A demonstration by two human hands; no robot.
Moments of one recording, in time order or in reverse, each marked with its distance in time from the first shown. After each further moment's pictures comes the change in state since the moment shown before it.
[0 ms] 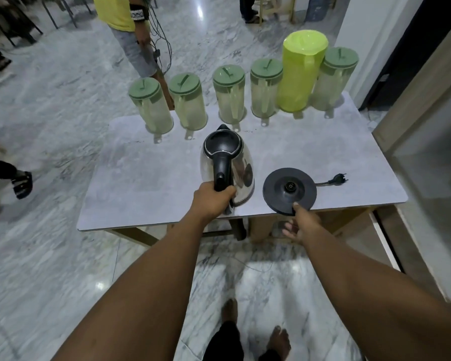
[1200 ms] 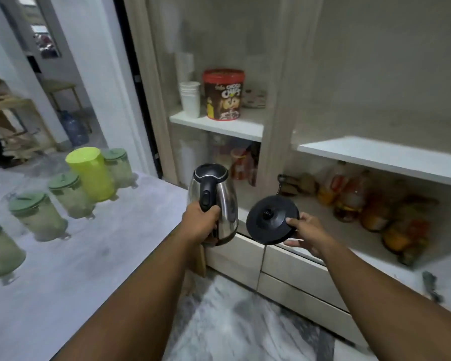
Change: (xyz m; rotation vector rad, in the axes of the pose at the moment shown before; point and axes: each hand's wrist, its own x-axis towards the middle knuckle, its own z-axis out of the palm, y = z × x) left_hand -0.252 0.085 0.082 0.127 -0.766 0.642; right_hand -0.304 0.154 -0.296 0.398 0.499 -0.541
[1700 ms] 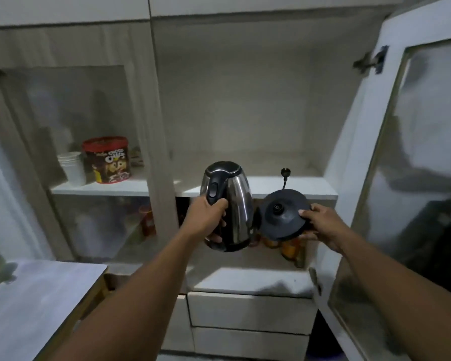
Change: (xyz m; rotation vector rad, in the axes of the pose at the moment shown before) left_hand -0.099 0.186 0.196 0.016 -0.416 0.376; right_hand -0.130 -0.062 -0.295 0.107 0.384 -0.280
